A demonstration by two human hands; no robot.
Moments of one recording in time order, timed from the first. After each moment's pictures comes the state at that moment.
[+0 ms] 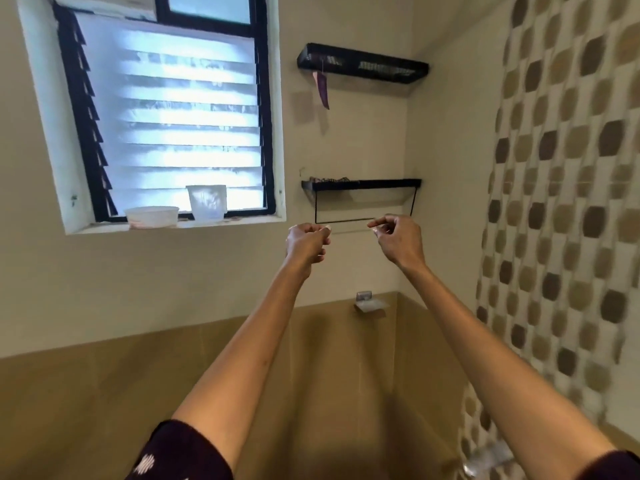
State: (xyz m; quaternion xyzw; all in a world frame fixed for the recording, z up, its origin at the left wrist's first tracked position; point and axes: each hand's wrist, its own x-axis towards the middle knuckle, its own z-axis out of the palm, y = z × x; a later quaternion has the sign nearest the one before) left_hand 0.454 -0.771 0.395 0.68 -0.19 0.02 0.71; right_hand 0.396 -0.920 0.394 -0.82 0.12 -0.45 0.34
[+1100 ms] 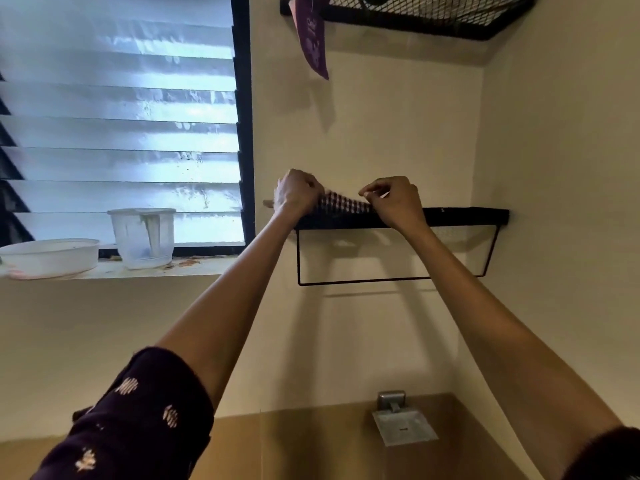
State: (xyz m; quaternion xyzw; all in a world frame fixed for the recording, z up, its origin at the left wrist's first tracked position) left_hand 0.805 -0.967 0.514 0.81 -0.18 0.31 0.46; right_hand 0.743 -1.120 0.497 -0.84 -0.02 -0.43 0.33
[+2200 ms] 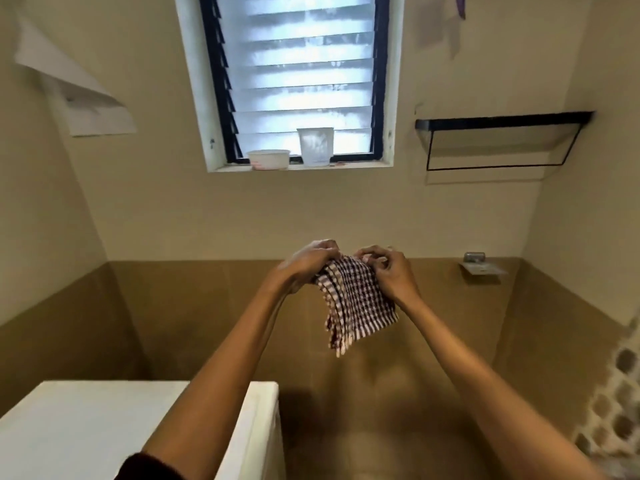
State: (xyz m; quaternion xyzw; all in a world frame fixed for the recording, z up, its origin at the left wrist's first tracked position) left_hand 0.430 -0.617 0.316 0.83 -0.16 -0.08 0.53; right_hand 0.448 -0.783 0.257 -0.83 -0.08 -0.22 0.50
